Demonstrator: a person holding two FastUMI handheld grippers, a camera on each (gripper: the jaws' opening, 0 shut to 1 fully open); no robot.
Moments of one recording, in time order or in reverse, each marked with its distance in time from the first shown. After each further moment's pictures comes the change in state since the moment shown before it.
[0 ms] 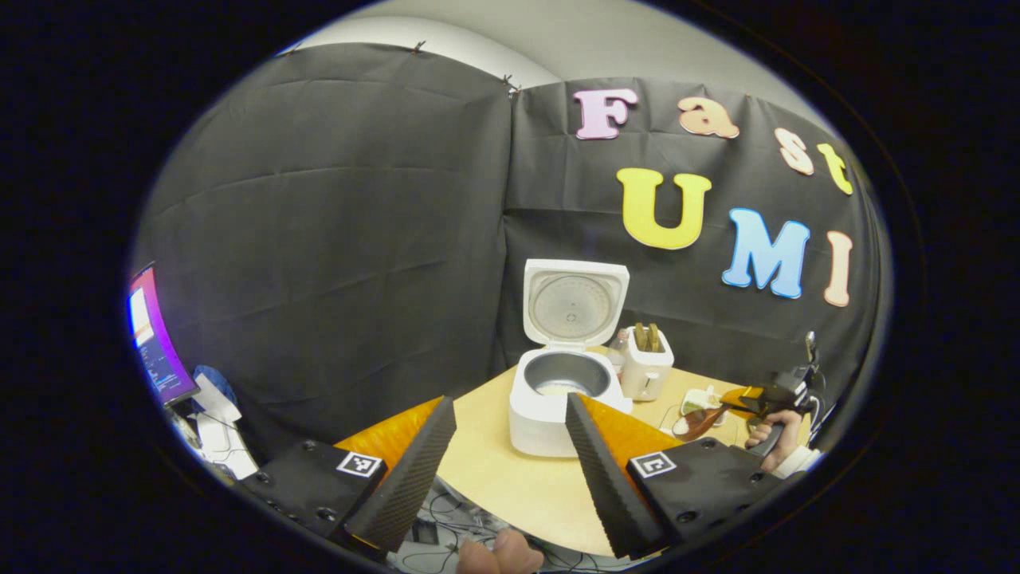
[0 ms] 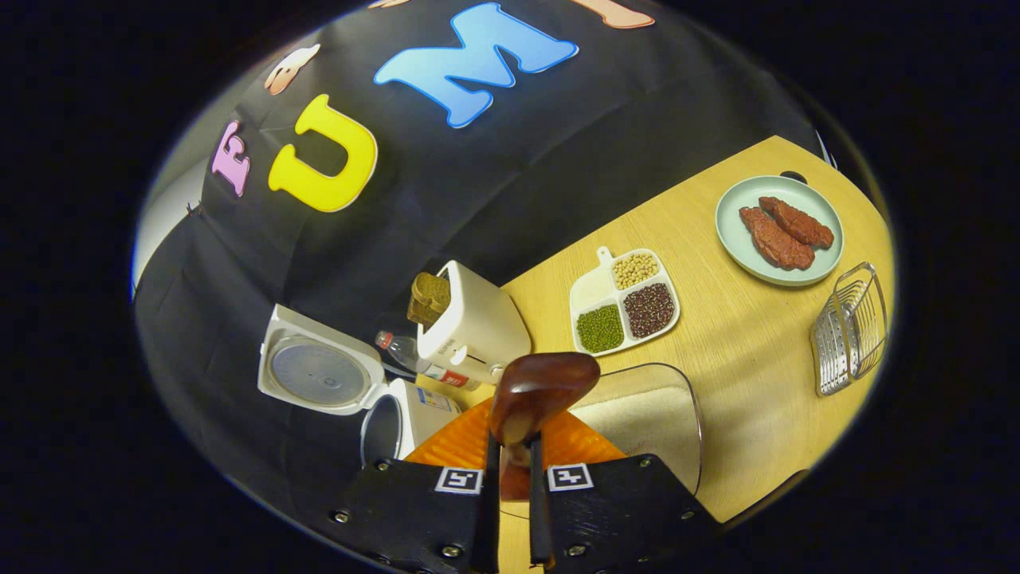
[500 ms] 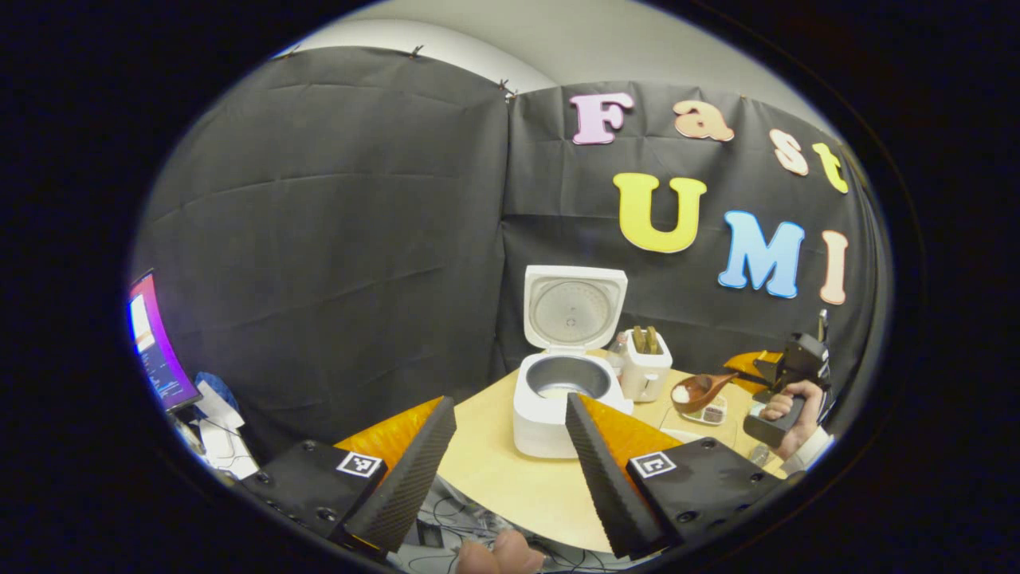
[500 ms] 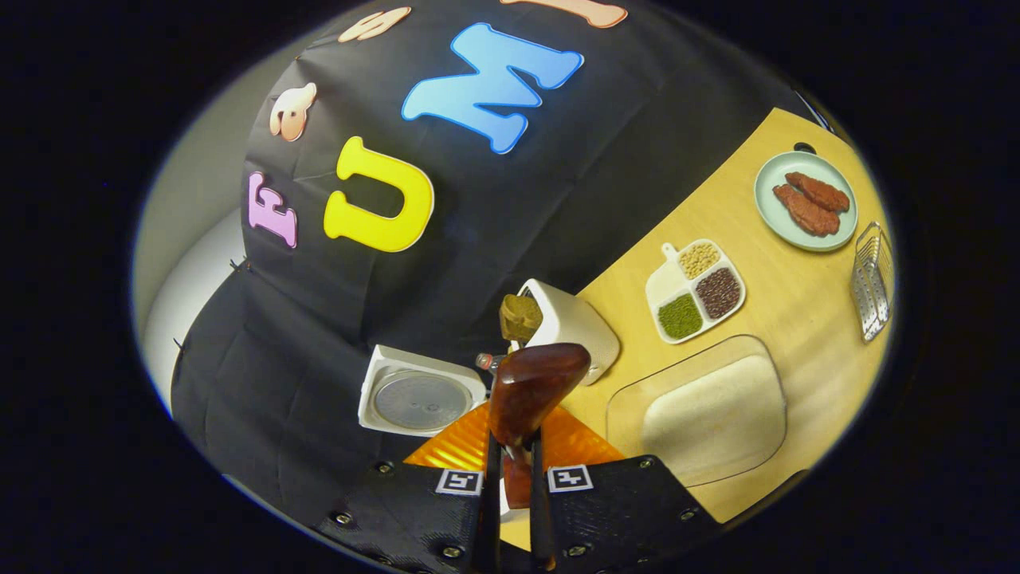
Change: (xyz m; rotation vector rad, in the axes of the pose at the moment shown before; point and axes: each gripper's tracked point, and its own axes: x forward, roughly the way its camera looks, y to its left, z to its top) left arm -0.009 0.017 0.007 0.013 -0.021 -0.001; right arm -0.029 0.102 0.008 0.147 -0.026 0.219
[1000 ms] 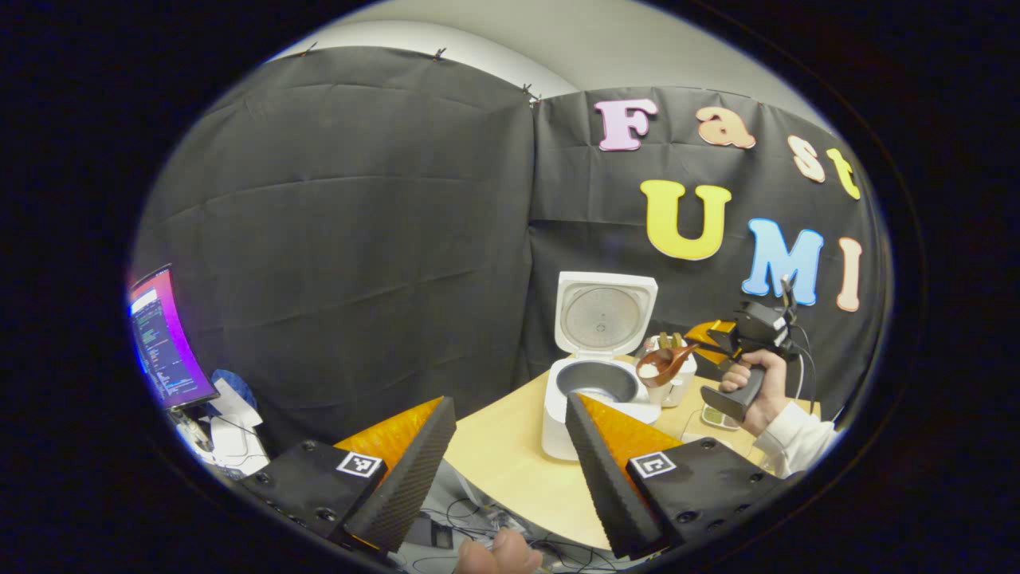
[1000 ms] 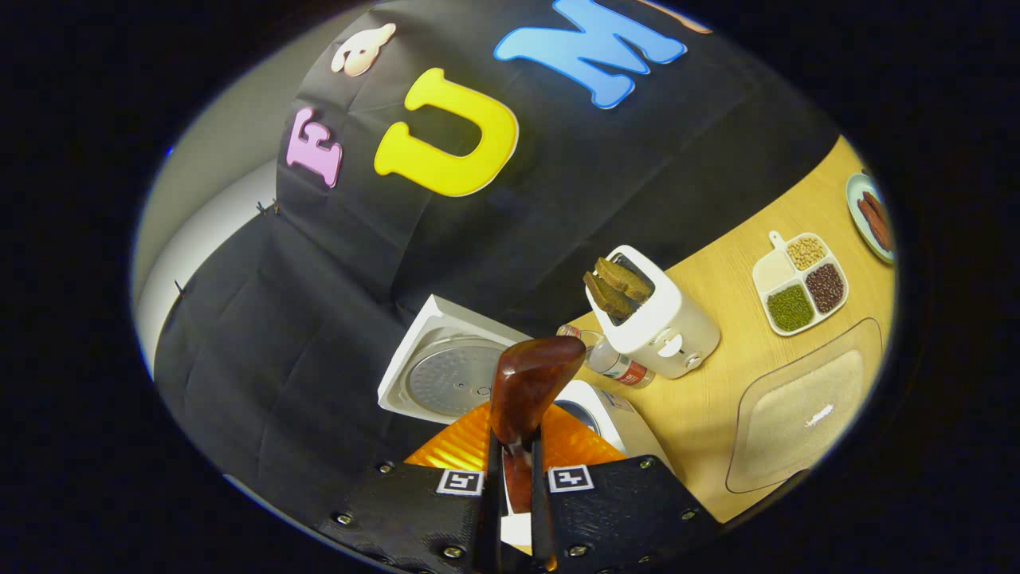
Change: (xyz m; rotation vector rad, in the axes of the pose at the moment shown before) left arm -0.003 0.042 -0.003 -0.019 -0.011 0.081; right arm 0.104 0.094 -0.067 -0.209 0.068 0.051
